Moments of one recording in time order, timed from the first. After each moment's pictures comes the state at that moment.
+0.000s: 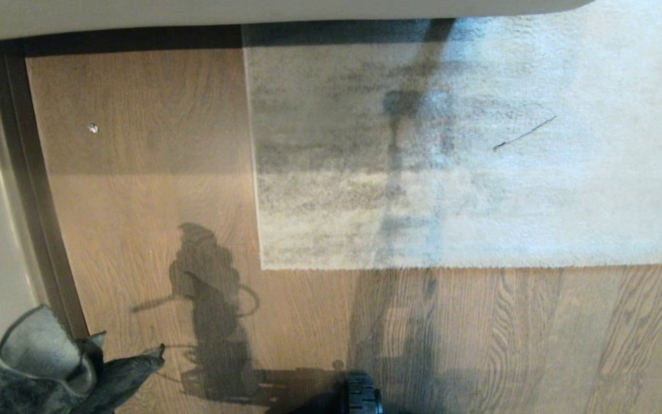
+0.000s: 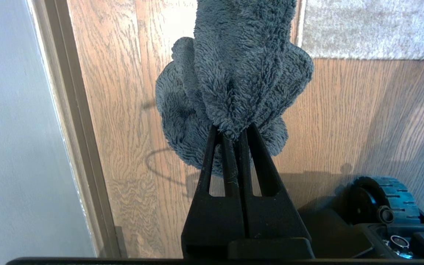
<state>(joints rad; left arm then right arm) 0.00 0.00 0.00 -0.01 0.00 -0.03 0.00 0.00 0.00 0.00 0.00 0.03</state>
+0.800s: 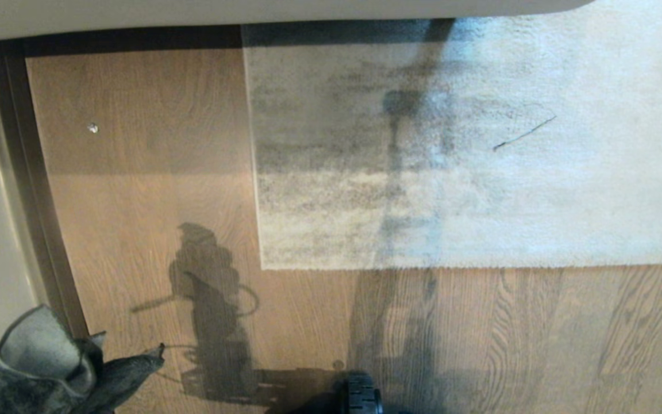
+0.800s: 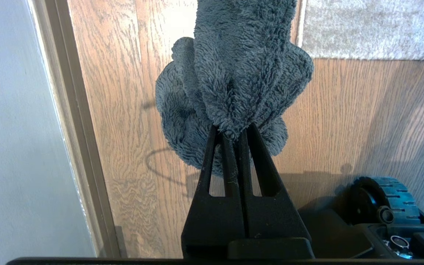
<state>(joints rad) 0.00 0.00 0.00 -0.01 0.01 -0.03 0.00 0.00 0.00 0.00 0.00 0.03</state>
